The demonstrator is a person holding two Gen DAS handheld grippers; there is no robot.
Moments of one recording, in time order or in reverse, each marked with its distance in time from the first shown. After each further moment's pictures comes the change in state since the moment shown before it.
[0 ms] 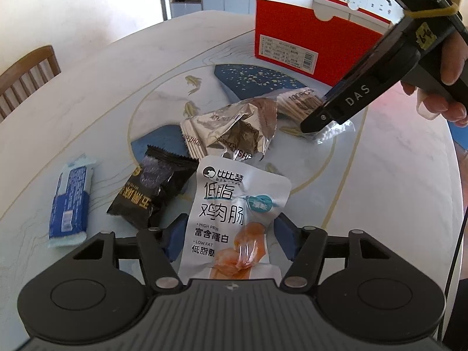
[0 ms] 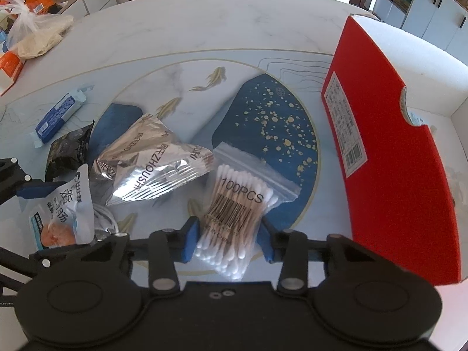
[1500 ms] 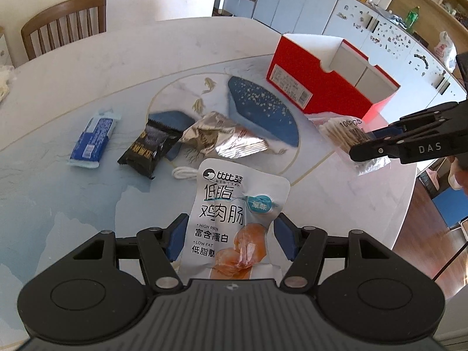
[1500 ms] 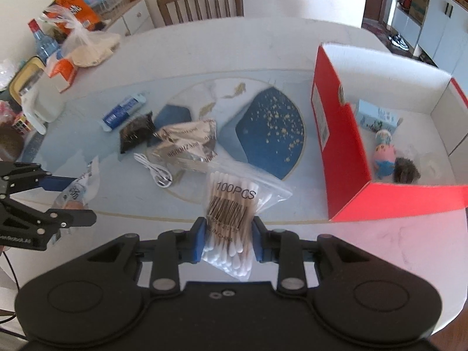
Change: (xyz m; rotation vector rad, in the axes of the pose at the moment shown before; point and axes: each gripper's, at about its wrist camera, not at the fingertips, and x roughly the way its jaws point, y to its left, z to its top) left arm -0.088 -0.031 0.007 -0.340 0.025 -0.006; right arm -0.112 -0.019 -0.054 -0.037 -0.083 0.135
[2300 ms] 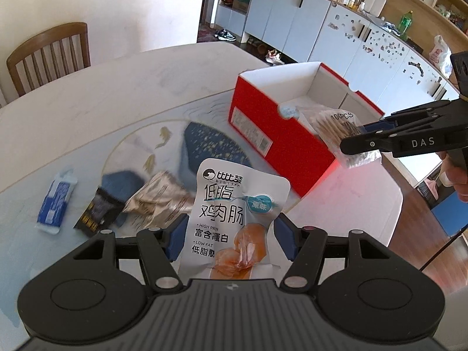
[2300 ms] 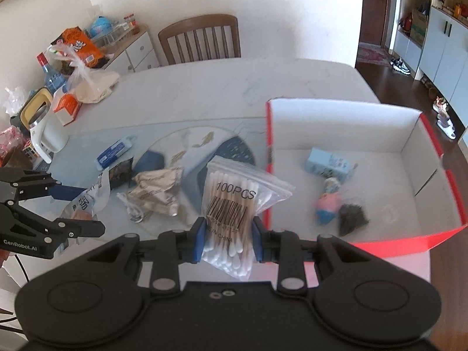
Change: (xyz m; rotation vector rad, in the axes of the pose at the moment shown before) left arm 0.014 -0.082 0.073 0.026 -0.052 0.009; right arm -0.051 -0.087 0.030 -0.024 -0.115 0.033
